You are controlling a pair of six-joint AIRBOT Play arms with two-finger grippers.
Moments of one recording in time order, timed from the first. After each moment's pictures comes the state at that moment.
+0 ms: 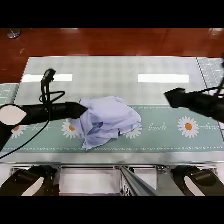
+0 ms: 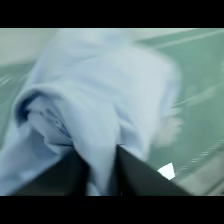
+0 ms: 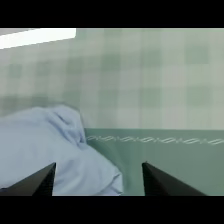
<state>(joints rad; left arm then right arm) -0.24 -0.80 0.61 0.87 -0.87 -1.35 0.19 -0.64 0.78 -1.26 0.91 1.77</state>
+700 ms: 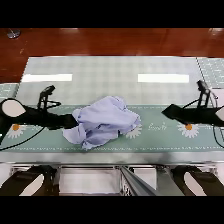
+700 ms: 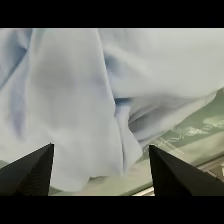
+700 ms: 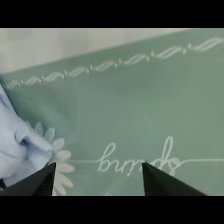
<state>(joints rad) -0.10 -0.92 0.65 1.02 -1.20 -1.44 -0.10 -0.82 0.58 -1.07 1.03 1.53</state>
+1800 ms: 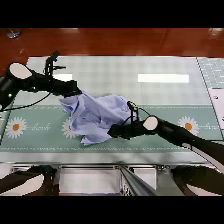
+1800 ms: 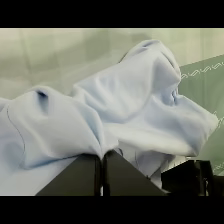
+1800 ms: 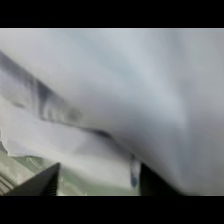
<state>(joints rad) -0.10 -1.27 1.08 0.88 -1.09 -1.34 0.73 -1.33 0.66 -0.56 0.57 1.53</state>
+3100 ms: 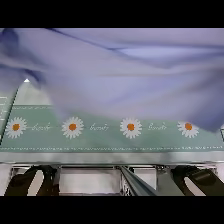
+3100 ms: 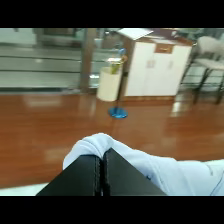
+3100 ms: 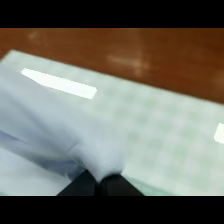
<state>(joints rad) 0.27 -0.58 1.59 0.89 -1.11 -1.38 0.23 -0.67 1.81 -1.37 1.61 1.62</state>
